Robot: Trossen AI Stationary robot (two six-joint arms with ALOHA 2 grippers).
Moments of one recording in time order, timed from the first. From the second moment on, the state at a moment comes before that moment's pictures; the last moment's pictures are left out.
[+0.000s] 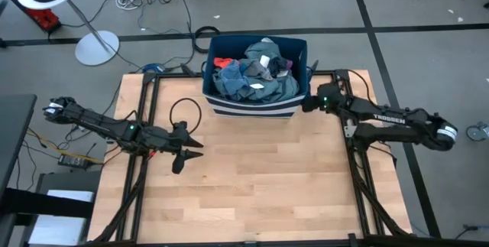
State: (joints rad) left arm -0.28 0.73 0.40 -0.12 -0.19 -0.41; right arm -0.60 0.91 0.36 -0.25 0.38 0.68
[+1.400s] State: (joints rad) left arm -0.28 0.73 0.40 -0.16 -0.17 -0.39; right arm -0.50 0.82 0.55 -0.75 0.38 0.65
